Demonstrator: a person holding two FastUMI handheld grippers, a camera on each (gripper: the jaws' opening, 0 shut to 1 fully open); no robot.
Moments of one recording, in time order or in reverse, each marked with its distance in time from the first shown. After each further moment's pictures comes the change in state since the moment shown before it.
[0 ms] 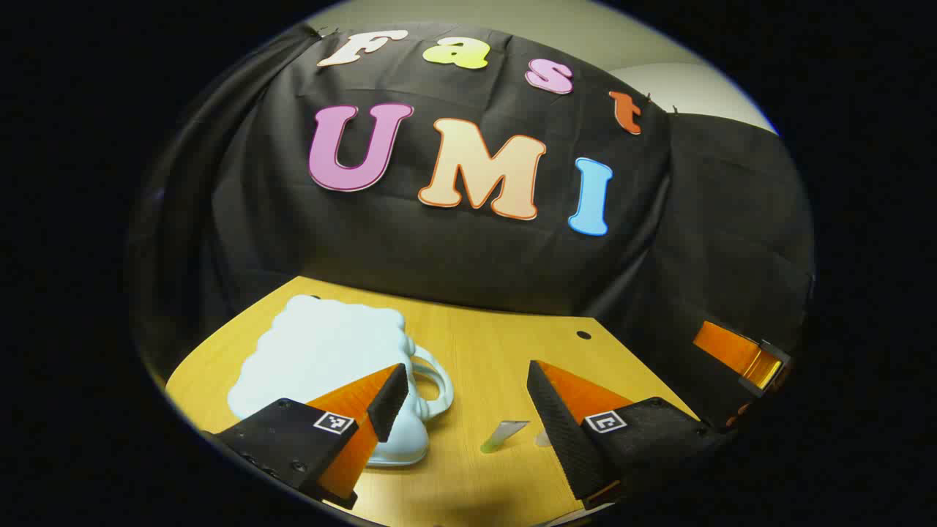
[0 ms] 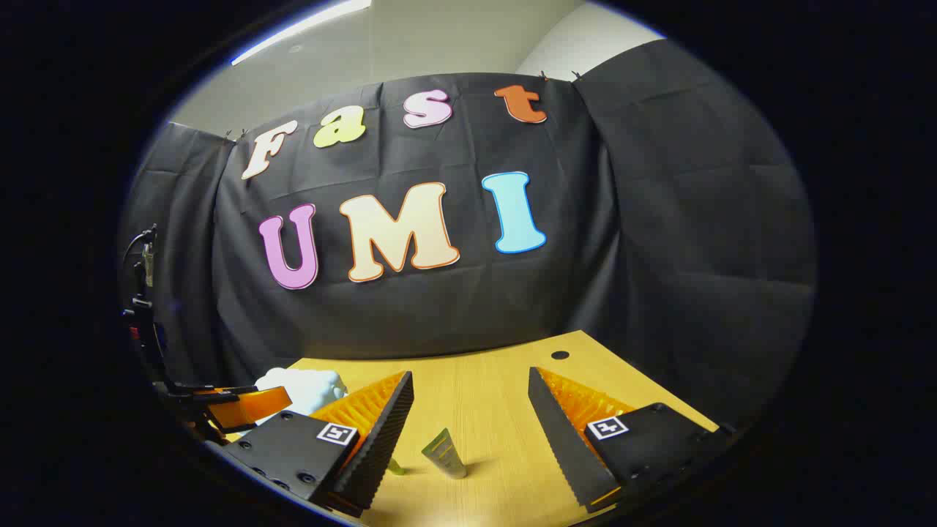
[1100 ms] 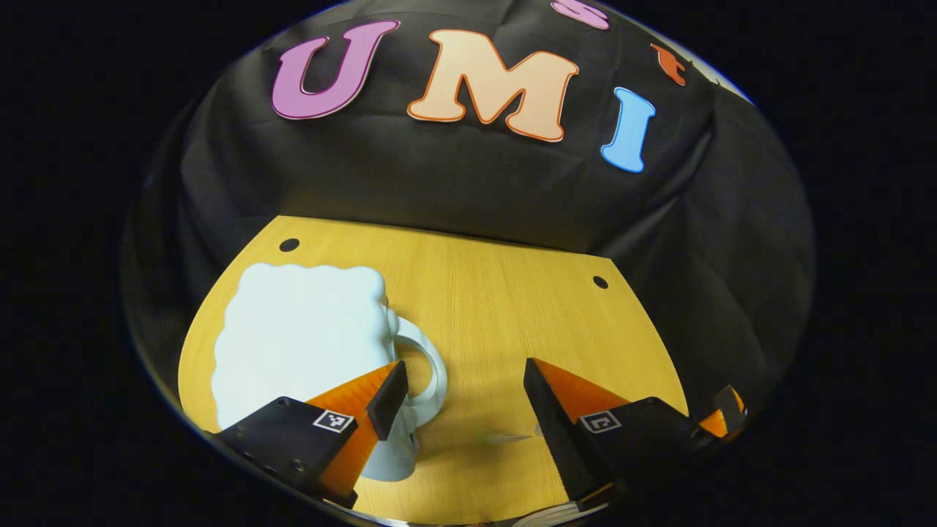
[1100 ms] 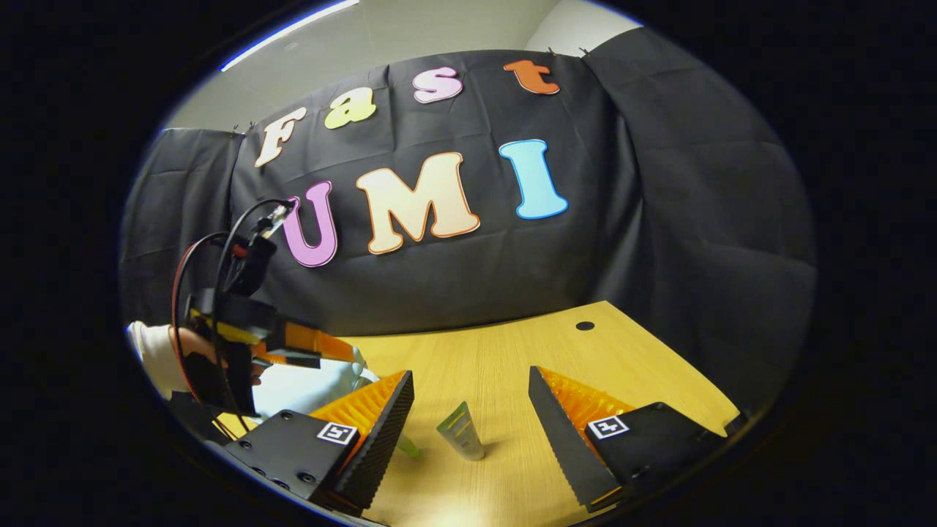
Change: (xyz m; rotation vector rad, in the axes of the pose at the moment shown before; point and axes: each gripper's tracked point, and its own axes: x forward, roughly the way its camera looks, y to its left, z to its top) left arm 0.094 -0.010 -0.008 -0.040 0.435 0.001; right arm 0.003 0.010 -0.045 0.029 0.119 0.093
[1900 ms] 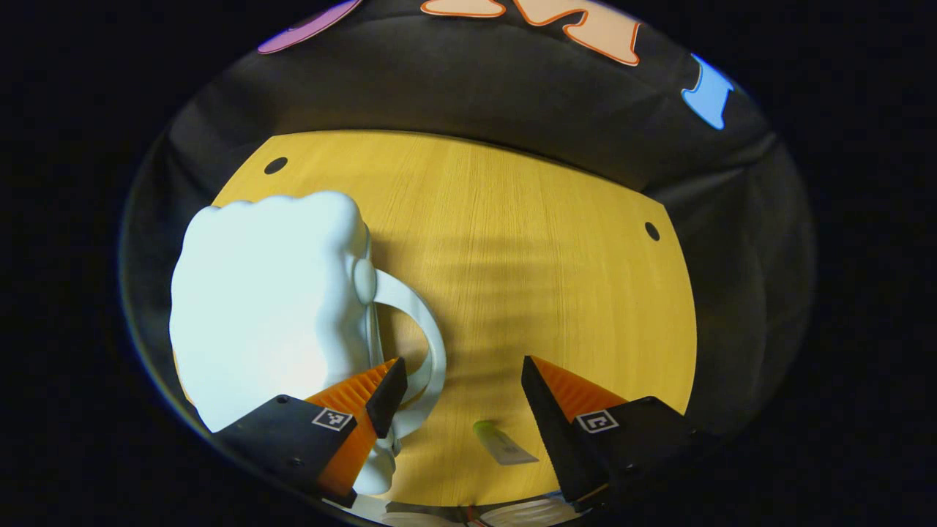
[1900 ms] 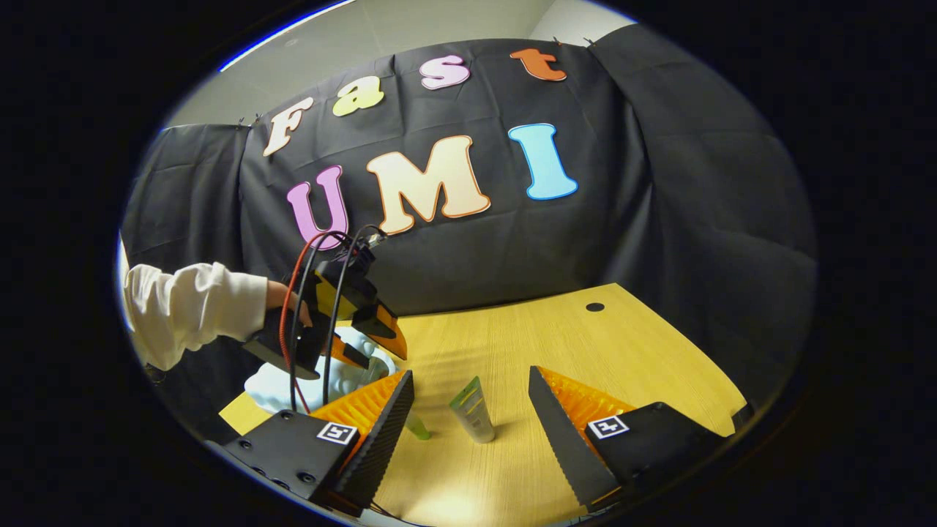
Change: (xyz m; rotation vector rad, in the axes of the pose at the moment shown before) left arm 0.076 0.013 -0.042 -0.091 0.414 0.123; right arm -0.012 0.010 -0.027 -0.005 0.065 0.039
